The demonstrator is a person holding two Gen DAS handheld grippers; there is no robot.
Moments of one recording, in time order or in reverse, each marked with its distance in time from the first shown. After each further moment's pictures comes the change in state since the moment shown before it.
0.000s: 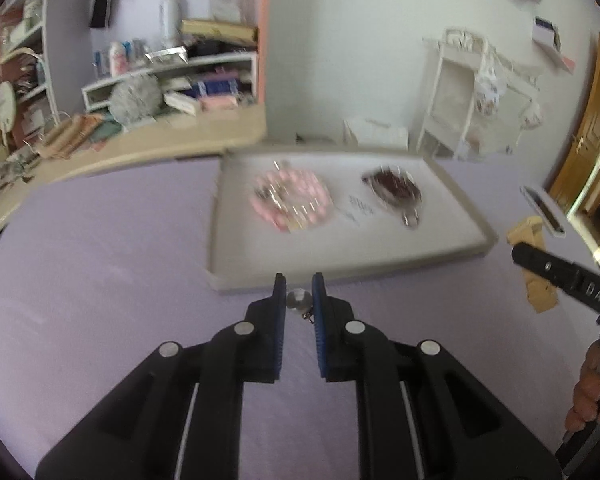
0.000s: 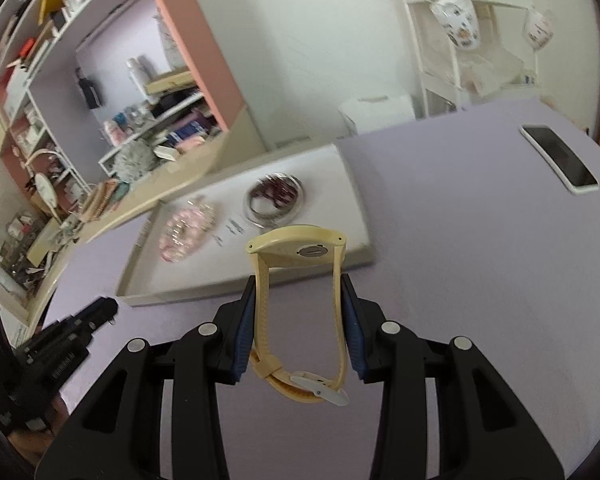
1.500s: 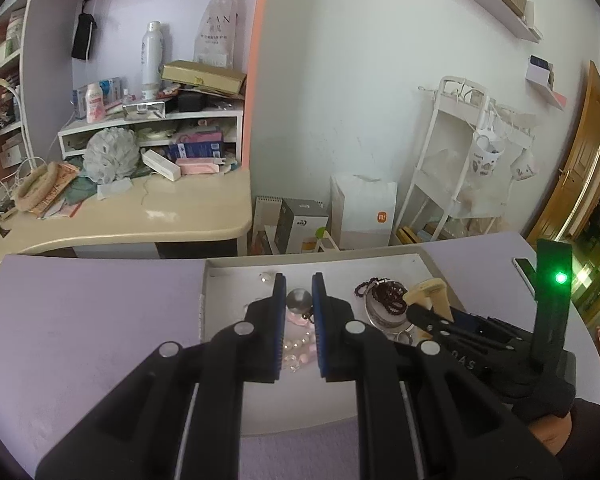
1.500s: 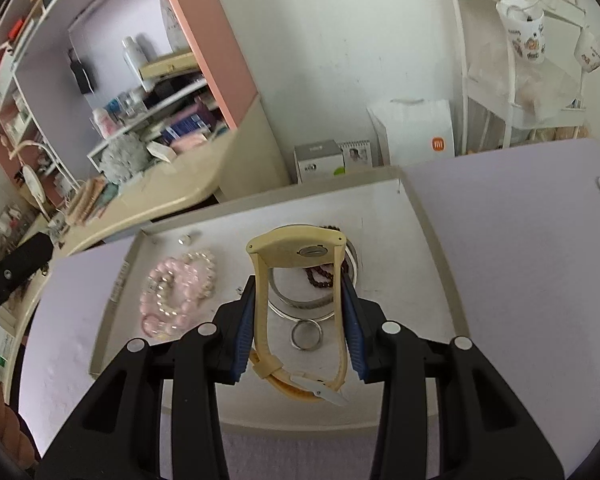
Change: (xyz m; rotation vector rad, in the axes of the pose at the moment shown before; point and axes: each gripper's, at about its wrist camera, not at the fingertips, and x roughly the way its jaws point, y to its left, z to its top) left arm 0.040 0.003 0.101 -0.007 -0.091 -0.080; right arm 0.107 0.028 0.059 -0.050 0.055 0.003
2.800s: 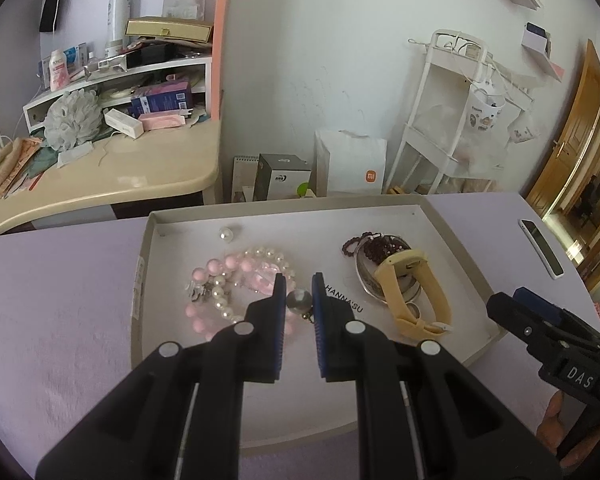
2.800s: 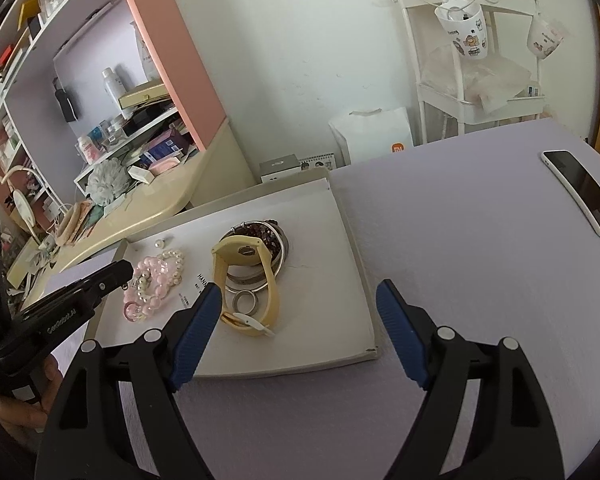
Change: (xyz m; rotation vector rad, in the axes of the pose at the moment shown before) left arm 0.061 -0.016 -0.028 0.029 0.118 -0.047; right arm -0.046 -0.039 -0.019 0.067 -0.082 -0.056
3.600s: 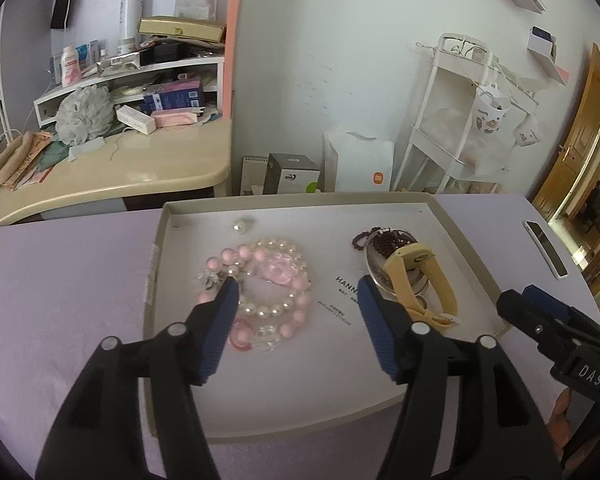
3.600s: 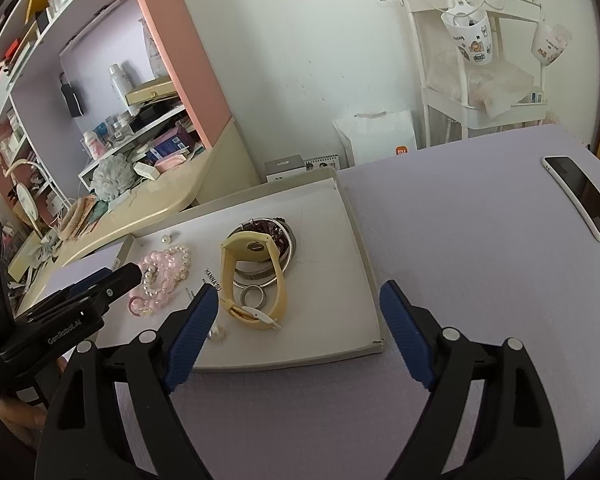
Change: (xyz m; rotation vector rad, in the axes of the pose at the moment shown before) left arm -0.010 0.007 -0.010 -0.019 -0.013 0.029; right arm -0.007 0.006 -0.004 -0.028 -0.007 0.003
